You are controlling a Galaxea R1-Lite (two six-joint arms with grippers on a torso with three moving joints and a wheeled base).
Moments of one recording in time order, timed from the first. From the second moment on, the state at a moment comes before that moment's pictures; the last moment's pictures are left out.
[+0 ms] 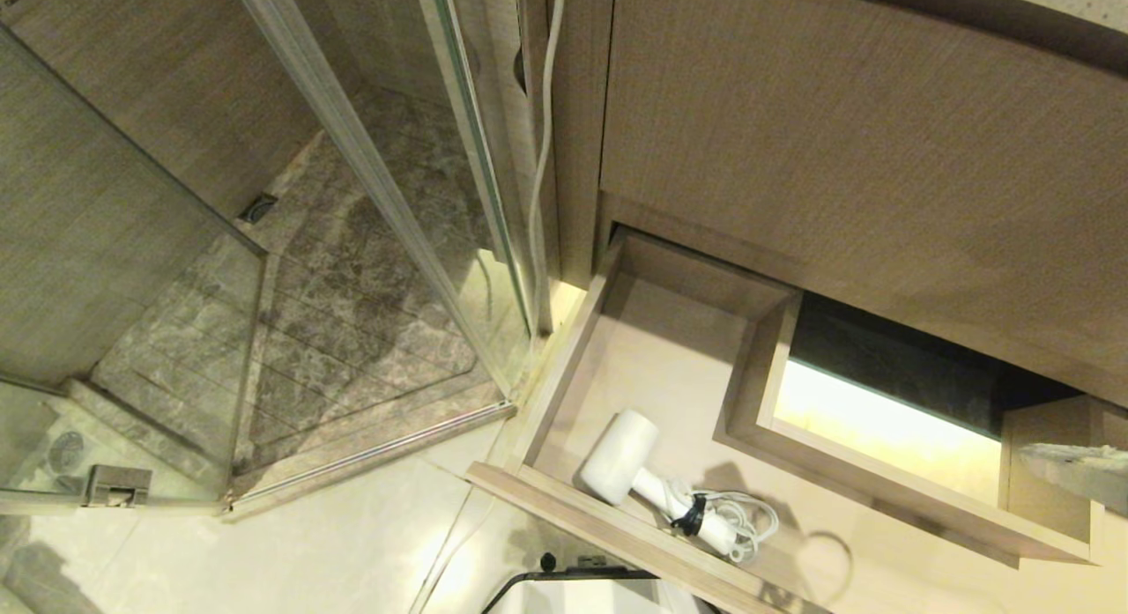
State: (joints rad) left arm 0.00 0.00 0.00 0.00 0.00 0.00; right arm 0.22 0.94 -0.63 0.18 0.05 -0.15
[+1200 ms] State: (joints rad) left arm 0.00 0.00 0.00 0.00 0.00 0.00; right arm 0.22 0.95 -0.61 0.18 0.05 -0.16
